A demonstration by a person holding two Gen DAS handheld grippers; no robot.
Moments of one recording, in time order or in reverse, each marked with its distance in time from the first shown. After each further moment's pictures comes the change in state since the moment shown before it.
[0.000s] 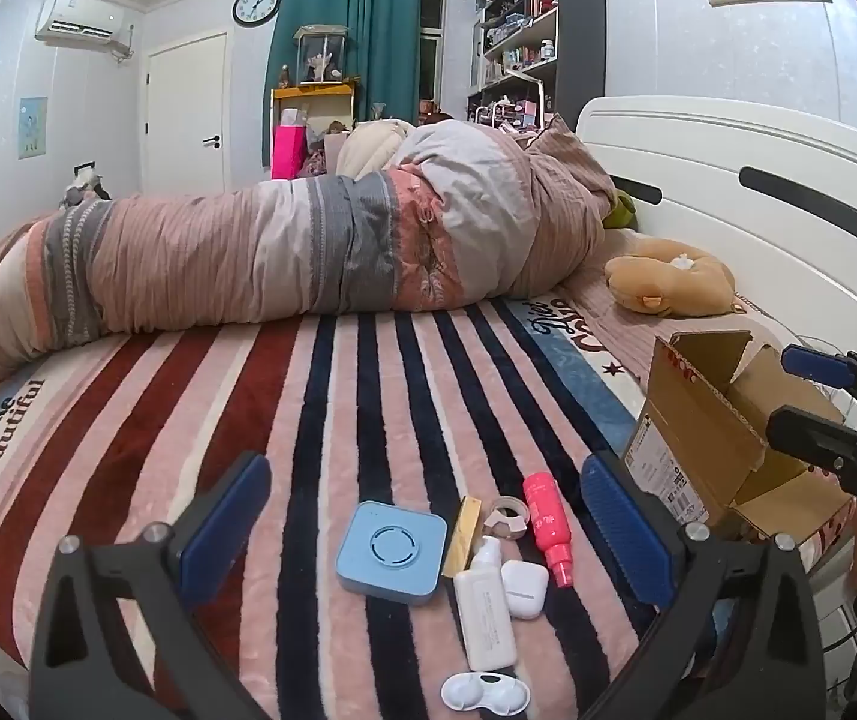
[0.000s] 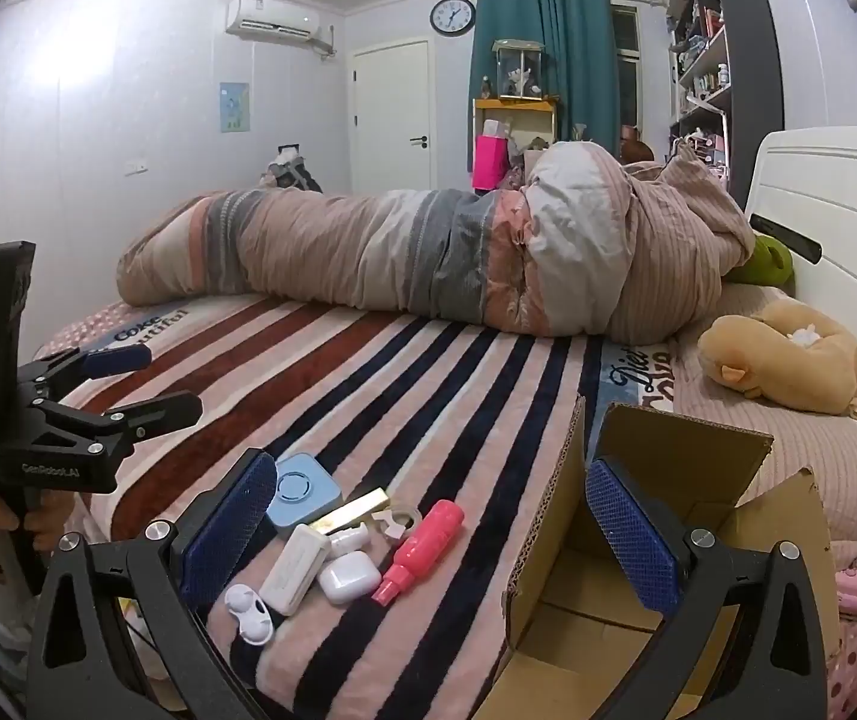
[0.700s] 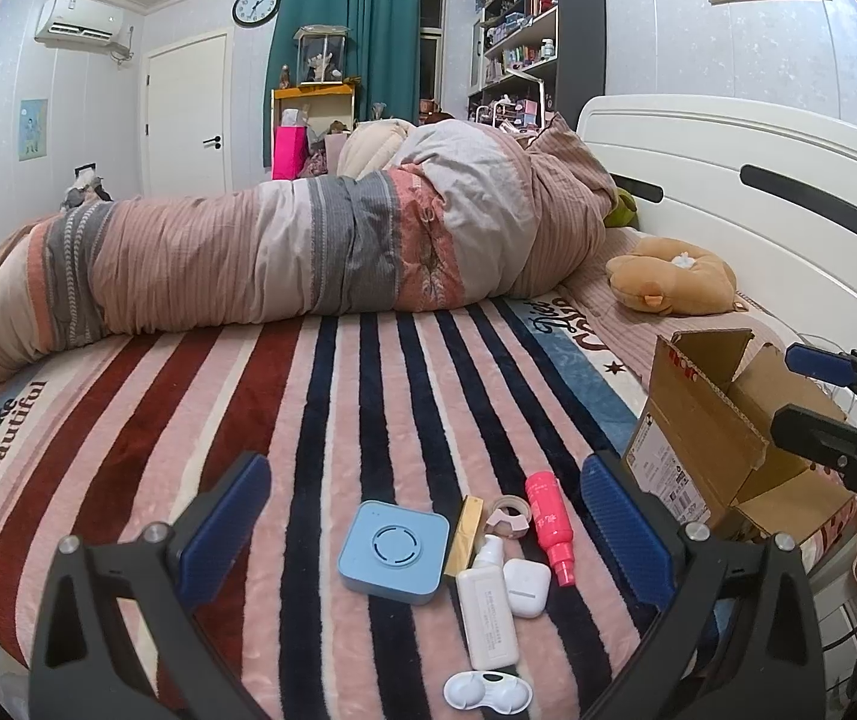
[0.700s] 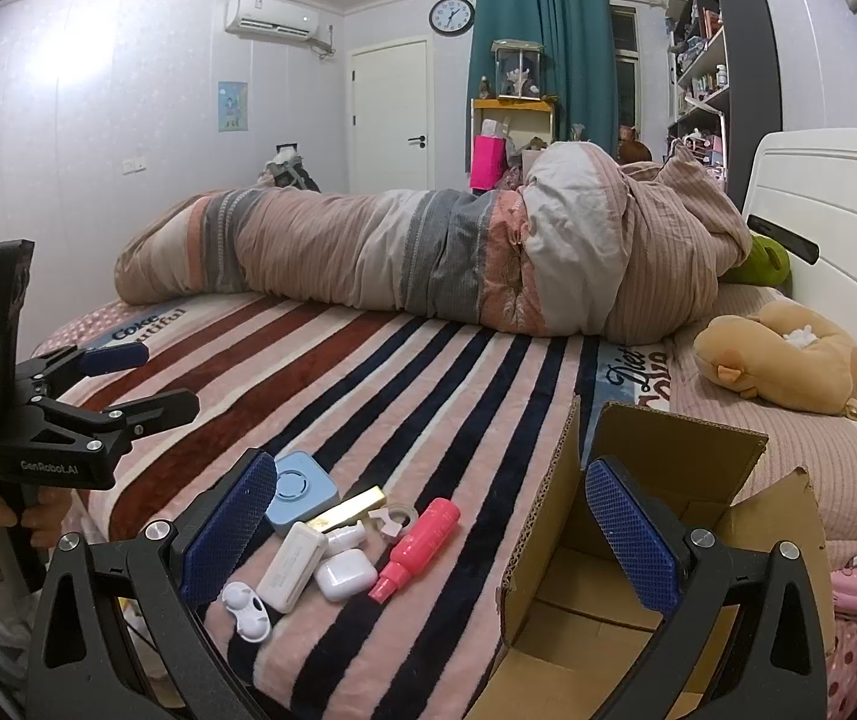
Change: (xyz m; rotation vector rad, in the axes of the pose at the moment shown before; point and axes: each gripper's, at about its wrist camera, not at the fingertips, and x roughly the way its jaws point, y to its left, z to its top) left arm 0.001 0.000 -0.001 0.001 0.001 0.001; right arm -0.001 0.000 -0.001 0.001 -0.002 -0.001
